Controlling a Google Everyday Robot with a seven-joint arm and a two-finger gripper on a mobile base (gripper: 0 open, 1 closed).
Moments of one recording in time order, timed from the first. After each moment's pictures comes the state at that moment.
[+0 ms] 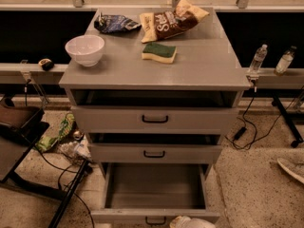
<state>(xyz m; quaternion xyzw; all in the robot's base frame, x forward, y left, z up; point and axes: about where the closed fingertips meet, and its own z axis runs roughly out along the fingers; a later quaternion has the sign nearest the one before) 0.422 -0.115 0.150 -0.46 0.85 0.03 0.27</state>
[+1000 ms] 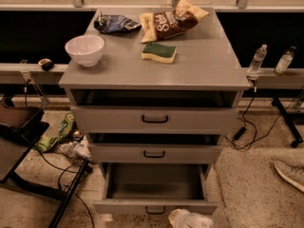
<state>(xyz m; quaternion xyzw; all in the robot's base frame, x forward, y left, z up) 0.454 -0.109 0.148 -0.46 0.84 0.01 0.30</state>
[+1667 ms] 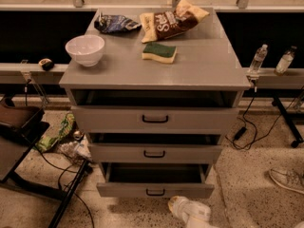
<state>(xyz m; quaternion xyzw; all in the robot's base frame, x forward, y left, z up) 0.517 -0.114 0.170 -0.48 0.81 -0.03 0.33</state>
